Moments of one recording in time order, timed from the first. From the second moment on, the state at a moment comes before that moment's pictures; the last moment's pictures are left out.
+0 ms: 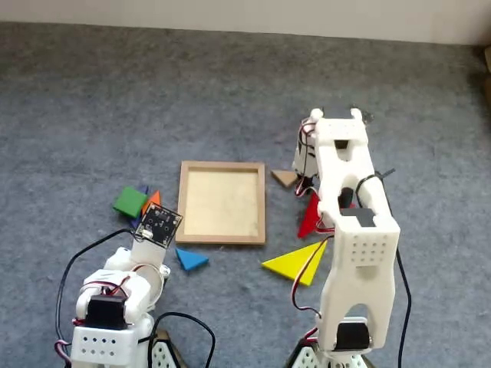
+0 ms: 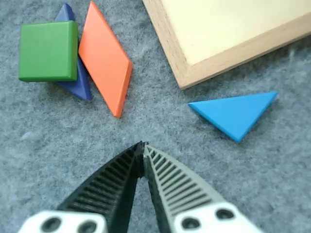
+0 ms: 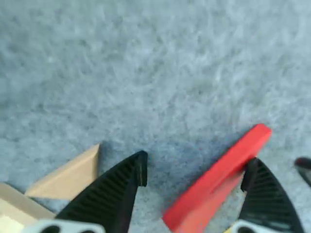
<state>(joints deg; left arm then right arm) -1.5 -102.5 96.0 76.4 -14.0 -8.4 39.8 -20.9 83.6 -36.3</state>
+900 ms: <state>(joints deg) -1.5 -102.5 96.0 76.4 -14.0 -8.4 39.6 -19.5 83.6 -33.4</state>
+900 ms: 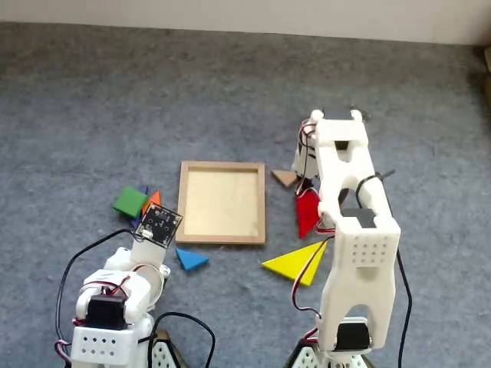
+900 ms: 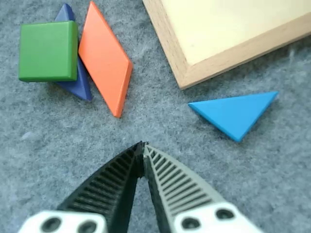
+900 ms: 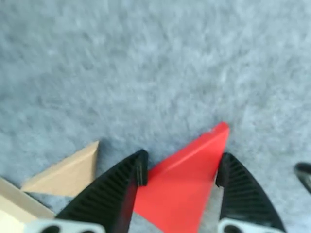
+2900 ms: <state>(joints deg) -1.5 -102.5 96.0 76.4 -14.0 -14.4 15.0 15.7 61.0 -31.5</state>
